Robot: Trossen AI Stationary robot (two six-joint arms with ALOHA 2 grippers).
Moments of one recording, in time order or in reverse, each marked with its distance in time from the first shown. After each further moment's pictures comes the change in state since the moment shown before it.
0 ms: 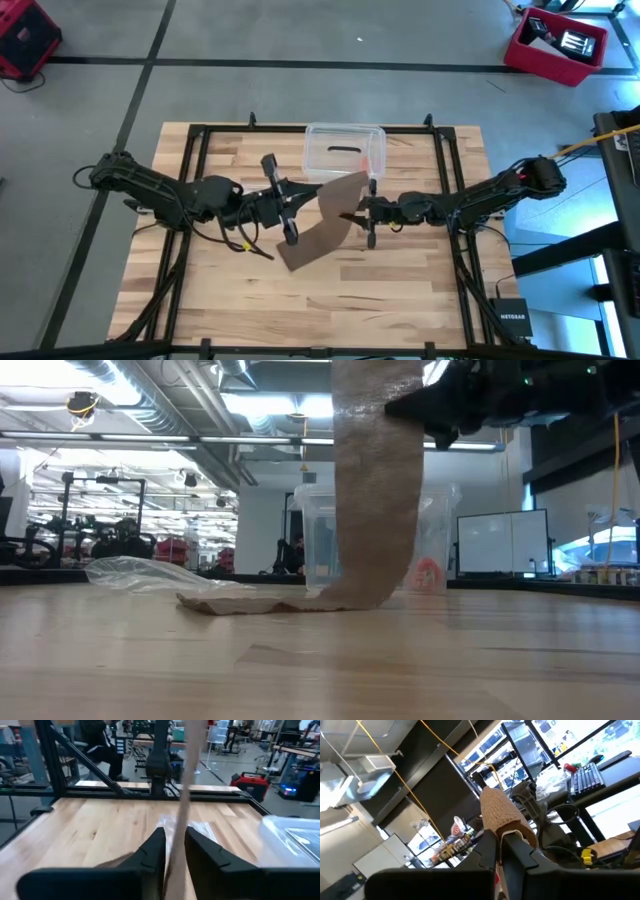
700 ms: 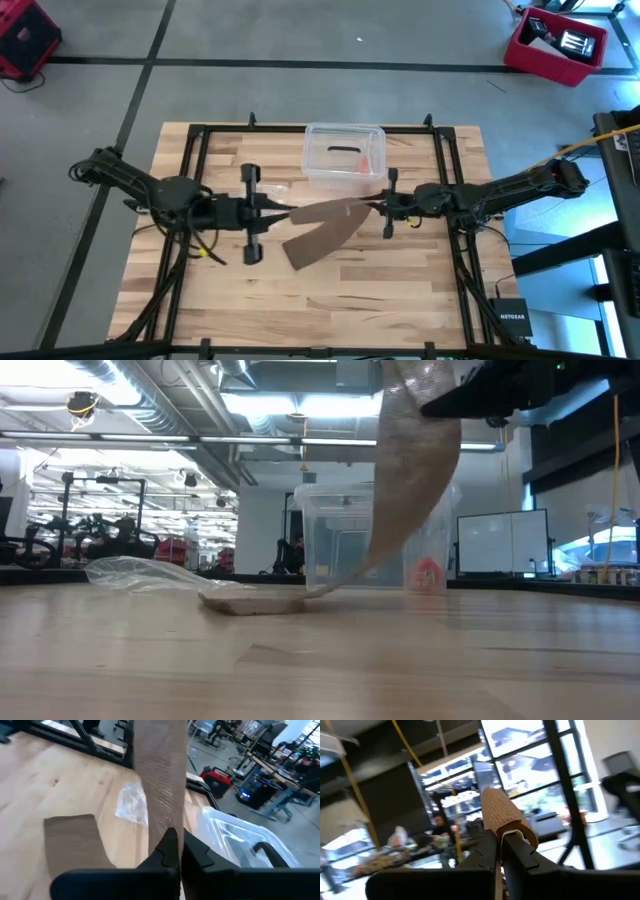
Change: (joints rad) left arm -0.125 -0.144 -0.001 -0.130 0.127 -0.317; right arm 0.000 -0.325 0.040 -0.522 0.135 -0.300
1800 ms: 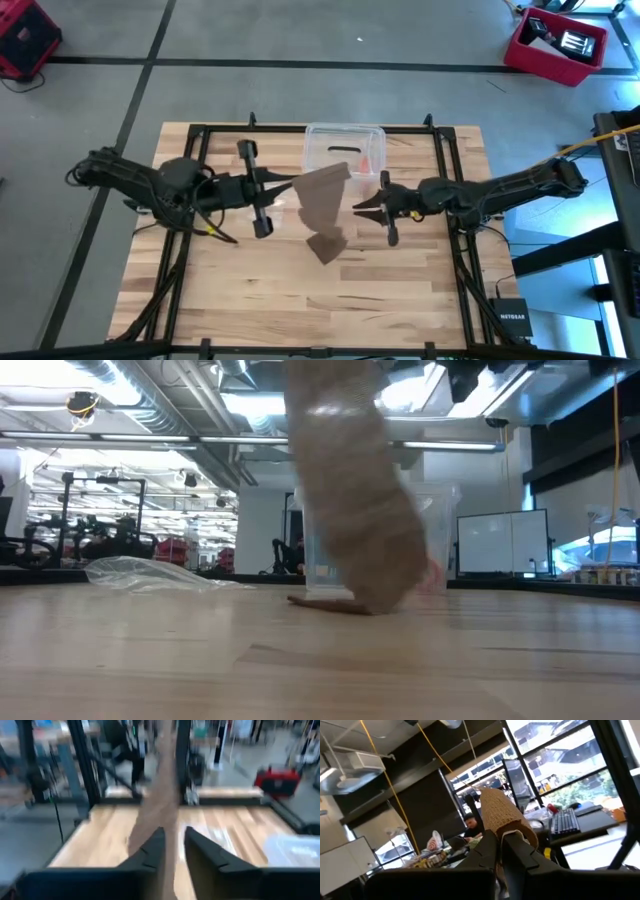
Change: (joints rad) left arm 0.135 -0.005 0.001 0.053 0.004 0.130; right arm 0.000 0.033 0.120 0.022 -0.253 0.376
